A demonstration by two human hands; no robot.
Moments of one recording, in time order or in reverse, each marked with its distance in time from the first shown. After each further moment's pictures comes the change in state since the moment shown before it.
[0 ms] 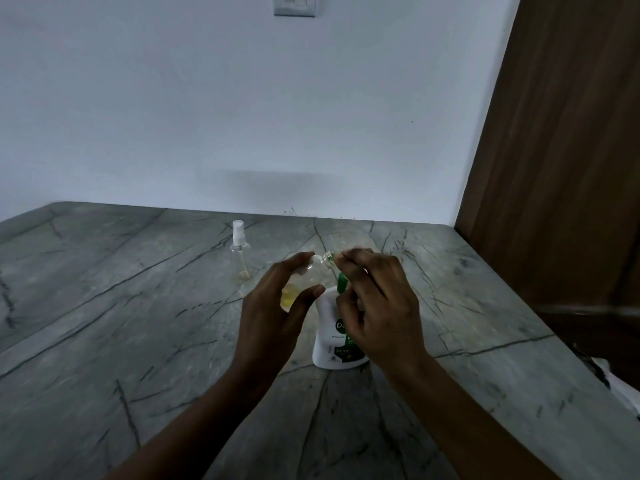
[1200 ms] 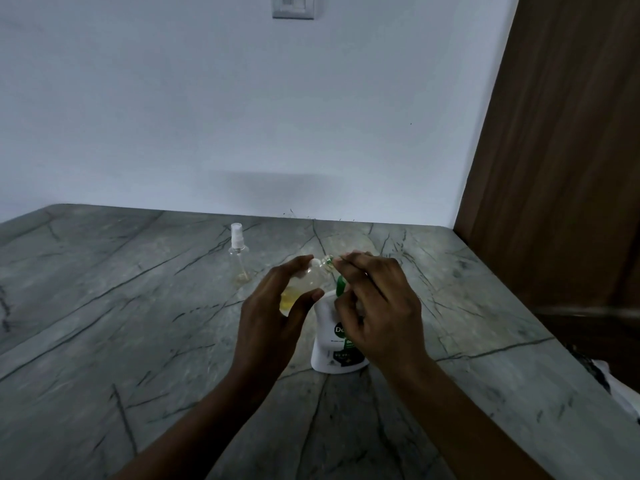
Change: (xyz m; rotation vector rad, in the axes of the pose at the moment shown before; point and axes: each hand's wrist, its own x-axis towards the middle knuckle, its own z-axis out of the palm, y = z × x) left_hand 0.000 -0.003 0.002 0.042 0.014 0.033; right_hand 0.002 0.001 -0.001 -0.016 0.016 -0.009
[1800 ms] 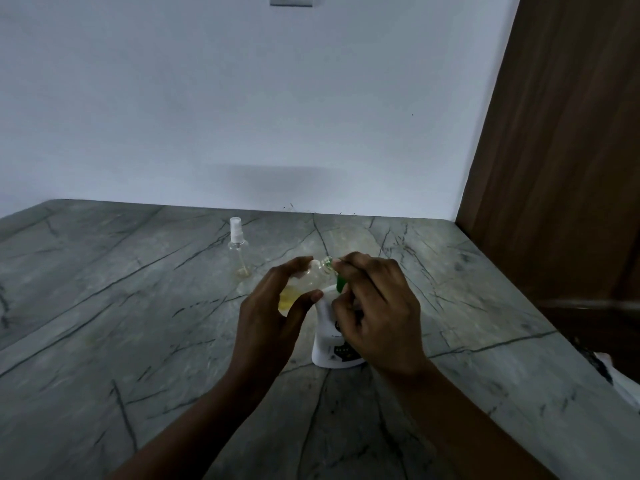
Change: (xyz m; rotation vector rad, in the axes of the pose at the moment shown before) left_hand -0.005 -0.005 0.000 -0.002 -0.024 -0.010; right_hand -0.009 -0.001 0.004 0.019 -0.002 0.018
